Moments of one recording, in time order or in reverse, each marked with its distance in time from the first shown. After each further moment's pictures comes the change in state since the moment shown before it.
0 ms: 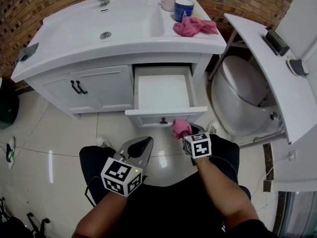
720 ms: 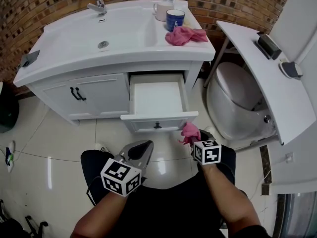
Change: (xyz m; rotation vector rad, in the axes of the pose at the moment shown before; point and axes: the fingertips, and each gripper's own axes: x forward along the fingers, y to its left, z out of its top) left arm 0.008 -0.023 0.011 -0.016 -0.002 -0.035; right arm -0.060 -0.050 0.004 0.086 -0.058 -0.063
